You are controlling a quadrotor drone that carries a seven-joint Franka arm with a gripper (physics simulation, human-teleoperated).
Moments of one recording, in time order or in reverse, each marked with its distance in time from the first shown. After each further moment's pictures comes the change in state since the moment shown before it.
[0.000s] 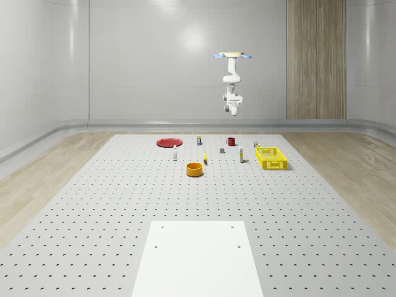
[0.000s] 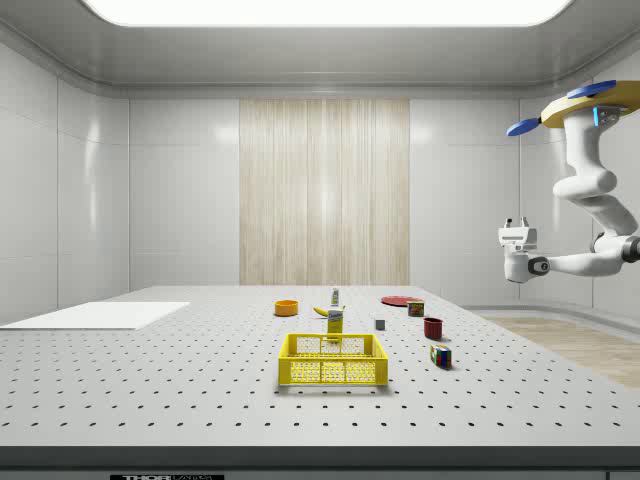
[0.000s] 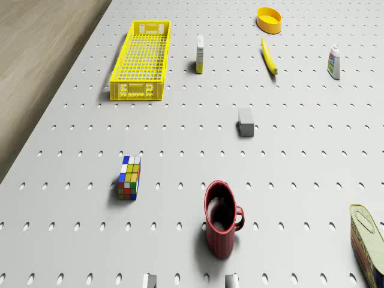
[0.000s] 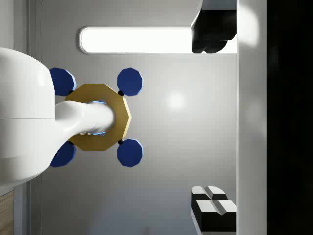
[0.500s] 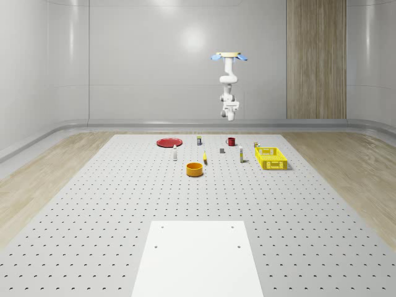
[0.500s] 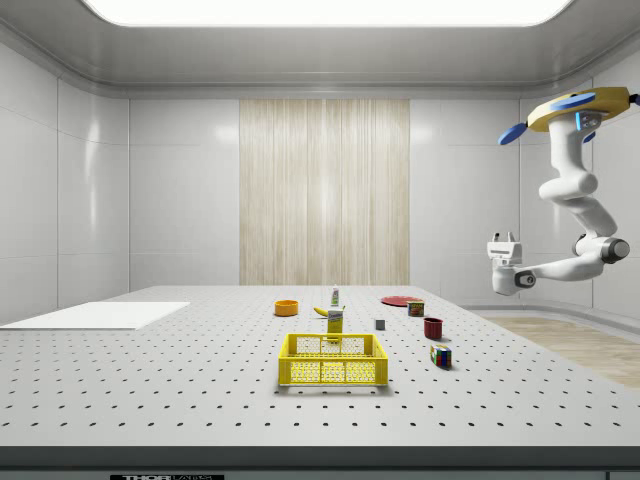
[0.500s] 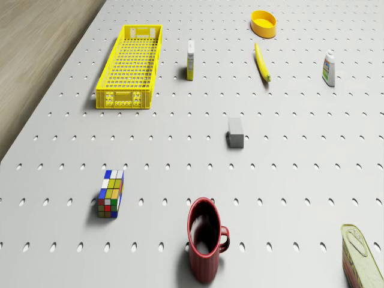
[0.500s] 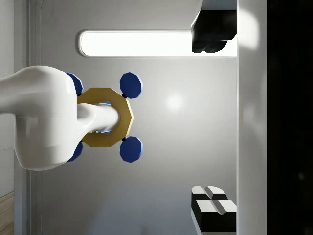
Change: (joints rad) arm -0.004 0.053 0.002 0.206 0.002 -0.145 -0.002
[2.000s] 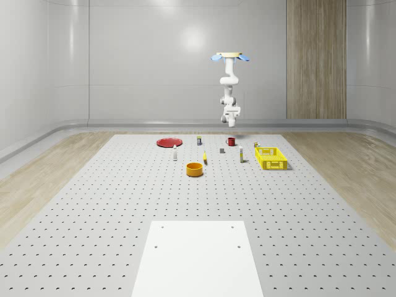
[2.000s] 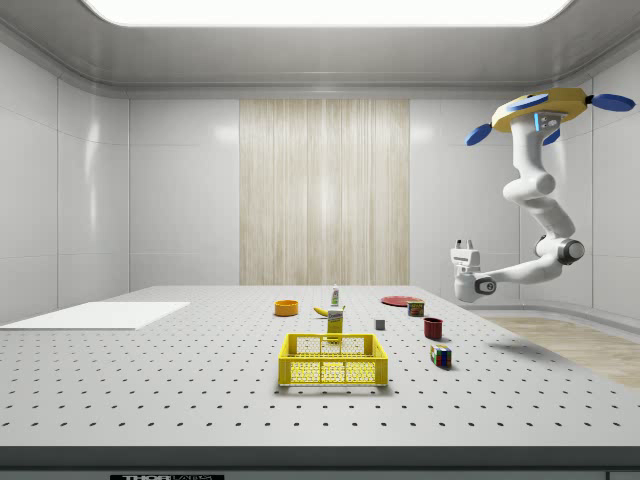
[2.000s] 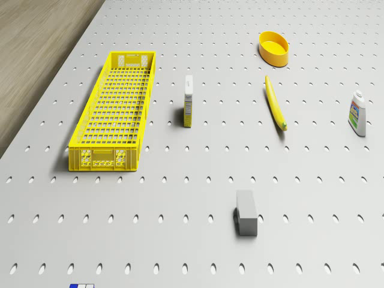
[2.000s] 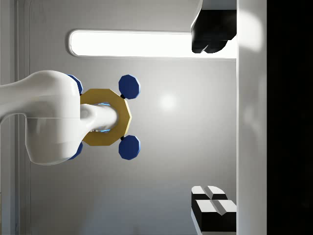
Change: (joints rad) arm -0.005 0.026 0.004 0.085 -0.001 -0.036 -0.002
